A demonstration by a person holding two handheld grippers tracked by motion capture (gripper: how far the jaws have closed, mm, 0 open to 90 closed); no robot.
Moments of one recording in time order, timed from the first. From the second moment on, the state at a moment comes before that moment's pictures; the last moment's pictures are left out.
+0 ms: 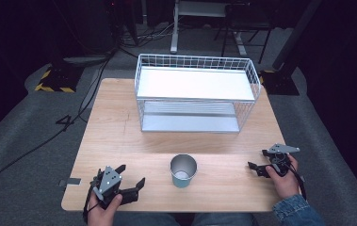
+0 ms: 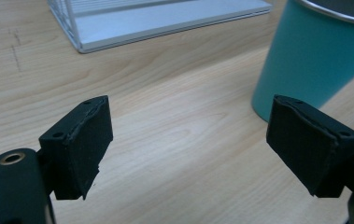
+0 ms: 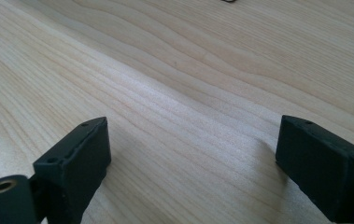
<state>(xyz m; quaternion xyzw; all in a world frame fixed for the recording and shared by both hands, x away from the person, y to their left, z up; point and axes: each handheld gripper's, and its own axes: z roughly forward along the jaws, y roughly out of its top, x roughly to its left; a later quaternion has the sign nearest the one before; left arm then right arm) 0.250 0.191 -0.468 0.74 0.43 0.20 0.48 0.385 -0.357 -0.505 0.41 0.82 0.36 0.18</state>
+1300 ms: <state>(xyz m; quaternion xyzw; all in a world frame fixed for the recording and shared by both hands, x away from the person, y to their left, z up) 0.265 0.101 -0.477 0.77 0.33 0.16 0.52 0.385 -0.357 -0.505 0.41 0.82 0.36 0.18</state>
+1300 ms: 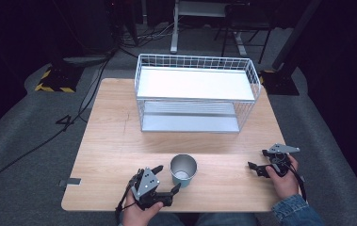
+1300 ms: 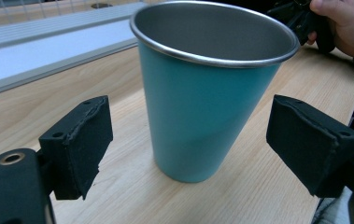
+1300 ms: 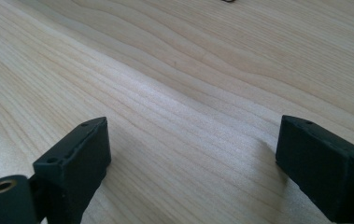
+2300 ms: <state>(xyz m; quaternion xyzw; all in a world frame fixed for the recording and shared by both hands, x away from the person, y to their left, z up) 0.299 0.061 -0.499 0.80 0.35 0.13 0.46 0.385 -0.357 -0.505 0.41 0.82 0.35 0.18</state>
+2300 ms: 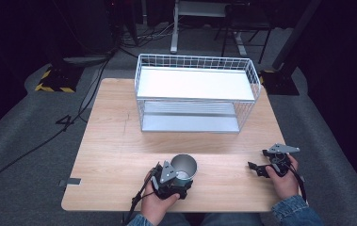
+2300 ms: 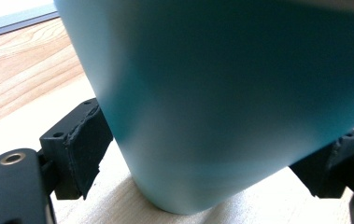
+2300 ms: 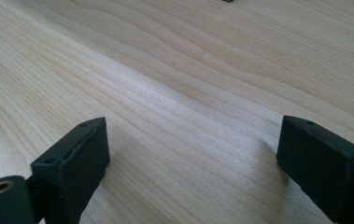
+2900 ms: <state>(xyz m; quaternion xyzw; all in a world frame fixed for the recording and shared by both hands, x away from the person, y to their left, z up) 0.297 0.059 -0.497 0.82 0.35 0.15 0.43 0.385 -0.357 -0.505 0.41 0.82 0.35 0.18</state>
